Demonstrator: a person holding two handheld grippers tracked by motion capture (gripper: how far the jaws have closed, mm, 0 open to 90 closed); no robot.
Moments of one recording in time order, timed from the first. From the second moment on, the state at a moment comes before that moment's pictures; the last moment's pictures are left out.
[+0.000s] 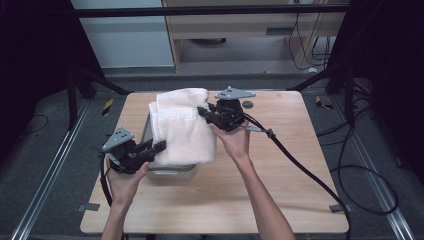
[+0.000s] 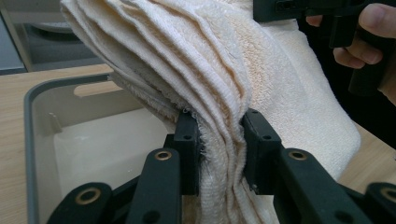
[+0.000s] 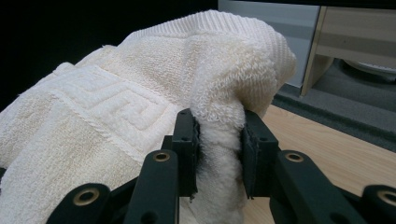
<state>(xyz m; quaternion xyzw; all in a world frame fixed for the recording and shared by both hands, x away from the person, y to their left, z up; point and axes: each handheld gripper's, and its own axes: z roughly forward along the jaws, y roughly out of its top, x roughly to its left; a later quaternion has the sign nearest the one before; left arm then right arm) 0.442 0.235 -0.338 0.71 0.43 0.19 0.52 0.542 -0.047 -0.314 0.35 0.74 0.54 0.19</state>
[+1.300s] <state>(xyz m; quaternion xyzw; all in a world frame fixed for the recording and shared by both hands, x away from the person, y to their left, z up) 0.473 0.274 -0.368 0.71 0.49 0.22 0.46 0.581 0.016 -0.355 0.37 0.75 0.53 0.18</state>
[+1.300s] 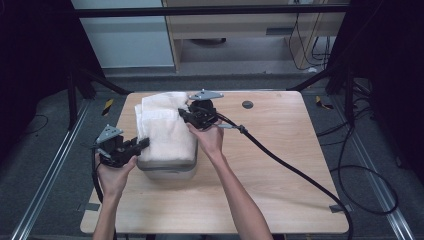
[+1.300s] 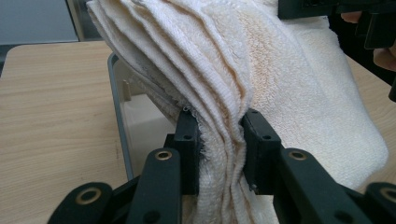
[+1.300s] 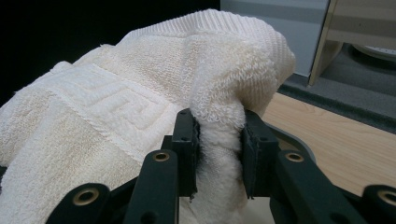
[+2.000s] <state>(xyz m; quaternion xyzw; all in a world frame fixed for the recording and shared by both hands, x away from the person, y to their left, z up) 0.486 0.275 -0.392 0.72 0.51 0.22 0.43 0.589 0.028 -0.385 0.39 0.76 0.50 0.18</state>
